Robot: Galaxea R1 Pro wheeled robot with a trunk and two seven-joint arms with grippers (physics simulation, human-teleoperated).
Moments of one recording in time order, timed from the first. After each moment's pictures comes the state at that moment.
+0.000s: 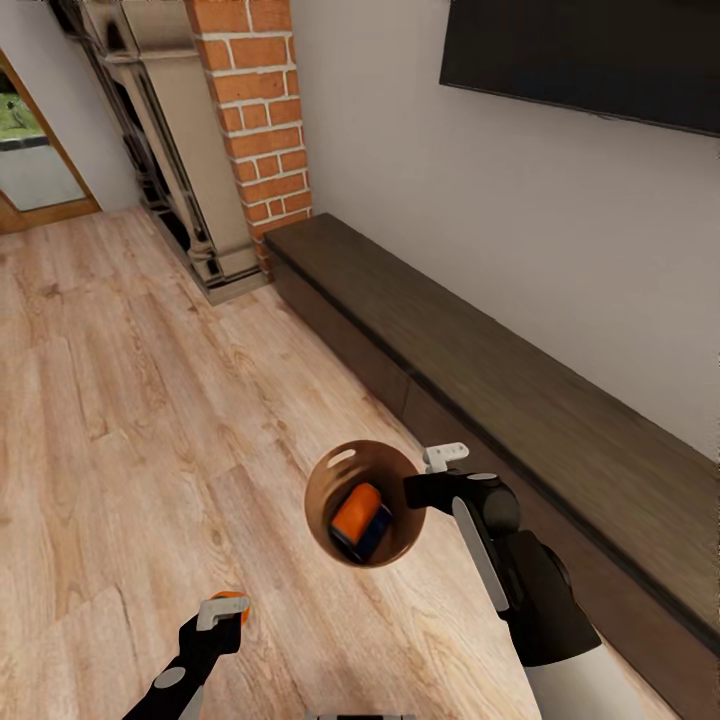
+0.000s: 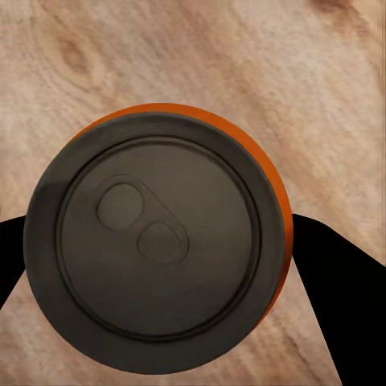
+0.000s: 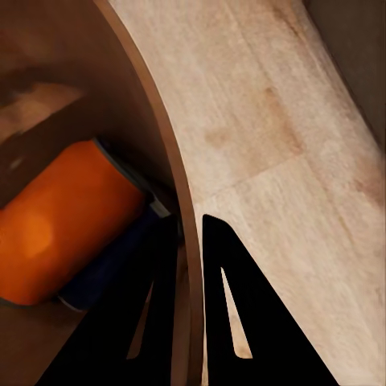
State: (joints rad) left arm -0.42 0.04 0.05 -0.41 0.04 -0.18 0.01; right arm -0.56 0.07 0.23 -1.45 -0.09 1.00 -0.01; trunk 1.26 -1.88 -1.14
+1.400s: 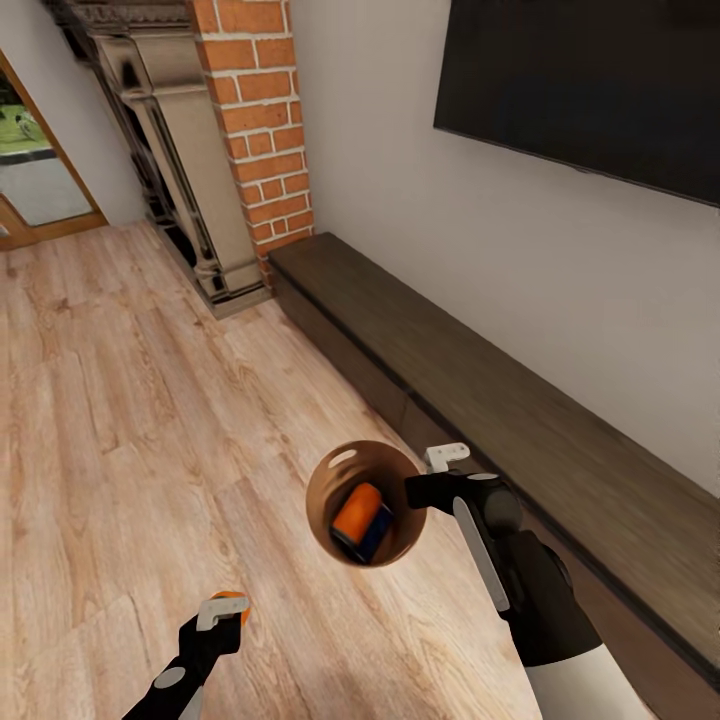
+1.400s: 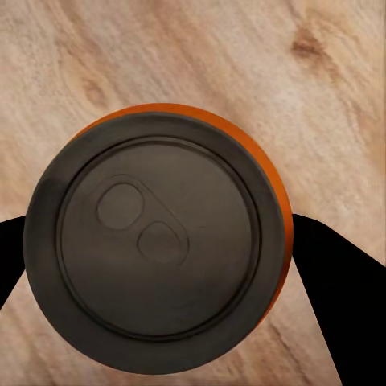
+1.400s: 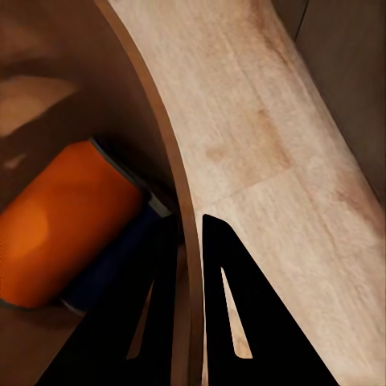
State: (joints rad) left arm -0.42 0.04 0.05 -0.41 0.04 -0.18 0.01; right arm -0.56 0.07 0.23 -1.45 -0.09 1.00 -0.01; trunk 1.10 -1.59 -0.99
